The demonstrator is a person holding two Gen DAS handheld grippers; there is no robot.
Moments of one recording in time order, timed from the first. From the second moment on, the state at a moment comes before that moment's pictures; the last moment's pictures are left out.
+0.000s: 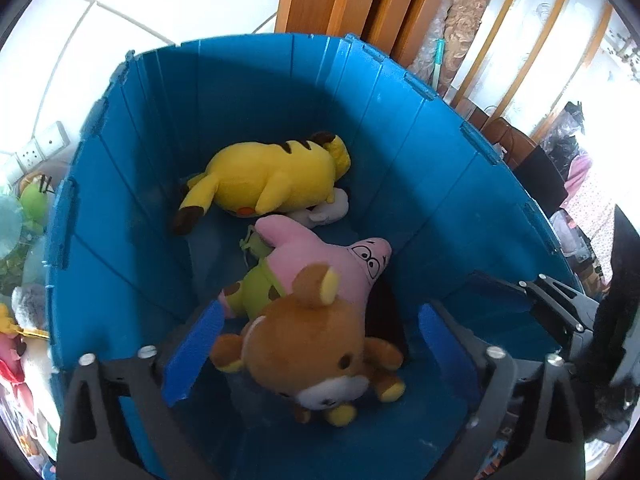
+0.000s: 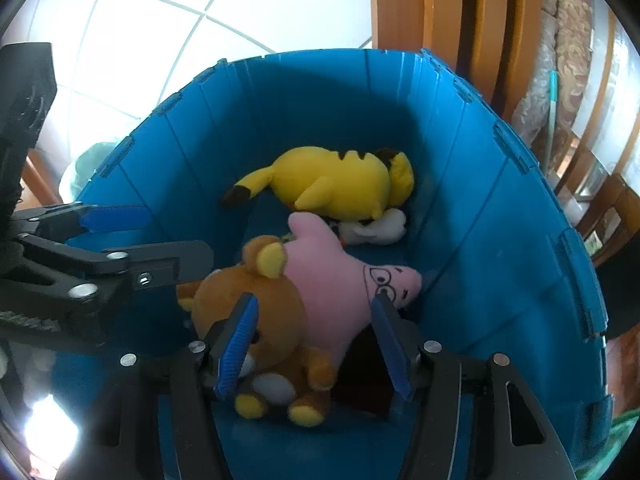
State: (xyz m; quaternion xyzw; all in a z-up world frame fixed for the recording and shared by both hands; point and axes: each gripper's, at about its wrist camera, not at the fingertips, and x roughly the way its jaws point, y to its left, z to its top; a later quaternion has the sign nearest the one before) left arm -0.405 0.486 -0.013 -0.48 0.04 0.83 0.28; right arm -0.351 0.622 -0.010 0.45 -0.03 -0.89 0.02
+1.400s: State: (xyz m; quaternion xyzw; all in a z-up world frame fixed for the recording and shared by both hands) left arm -0.291 0.223 0.004 -0.35 0.00 0.93 0.09; right arm -0.273 0.477 0.025 0.28 -0.05 -0.95 0.09
